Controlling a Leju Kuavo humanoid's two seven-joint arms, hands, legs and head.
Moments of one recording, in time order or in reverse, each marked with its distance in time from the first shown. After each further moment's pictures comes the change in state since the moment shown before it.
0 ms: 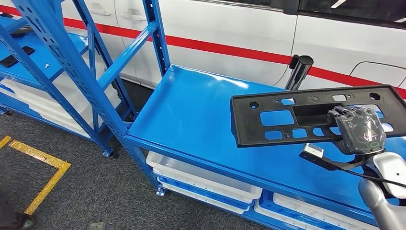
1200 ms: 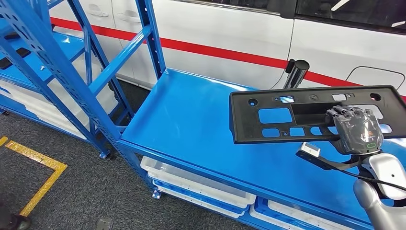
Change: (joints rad) left arm -0.015 -0.004 -0.028 0.003 -0.107 0.013 0.144; right arm 0.011 0.029 0.003 -0.009 0.030 -0.020 0.031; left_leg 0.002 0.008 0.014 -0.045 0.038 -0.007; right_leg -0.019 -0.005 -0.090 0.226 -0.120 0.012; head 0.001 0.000
